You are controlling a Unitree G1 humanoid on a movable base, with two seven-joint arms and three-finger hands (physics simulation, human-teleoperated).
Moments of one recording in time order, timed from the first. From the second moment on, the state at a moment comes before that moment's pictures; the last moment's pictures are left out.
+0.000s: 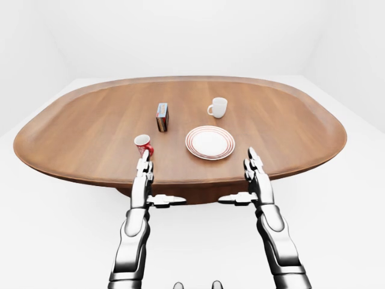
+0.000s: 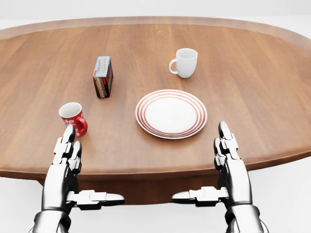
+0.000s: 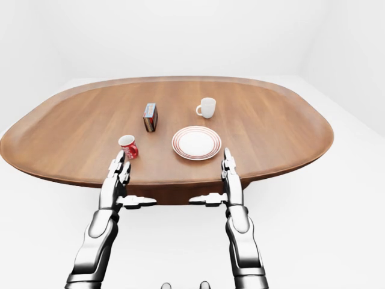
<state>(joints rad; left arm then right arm) 0.00 0.01 0.02 0.00 -0.01 0.00 -0.02 0.00 -0.01 -0.02 0.00 0.01 0.00 0.02</state>
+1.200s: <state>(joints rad) -0.03 0.21 0.52 -0.18 -0.42 0.09 0.15 -0.03 -0.19 -0.48 -0.37 0.32 0.09 -0.02</state>
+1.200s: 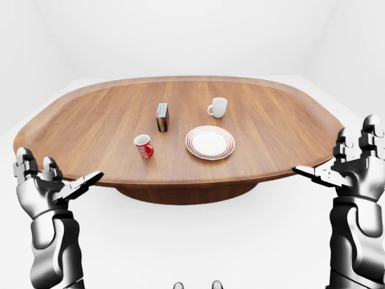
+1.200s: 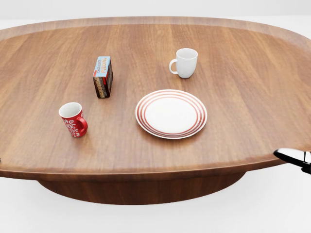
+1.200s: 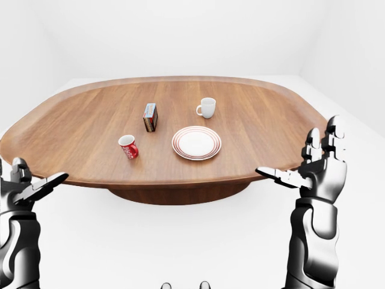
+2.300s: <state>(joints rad) -0.03 0.22 0.55 -0.20 -0.47 0.09 0.18 -0.03 -0.20 -0.49 -0.36 0.32 0.09 0.00</state>
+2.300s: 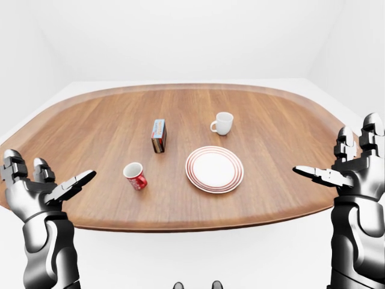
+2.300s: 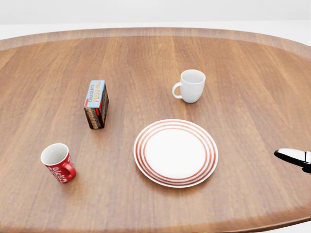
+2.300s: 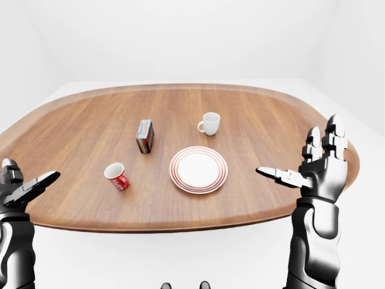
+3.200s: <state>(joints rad) -0.03 0.22 0.54 -0.20 -0.47 0.09 0.18 -0.04 -0.20 -0.49 -0.35 0.32 0.09 0.00</state>
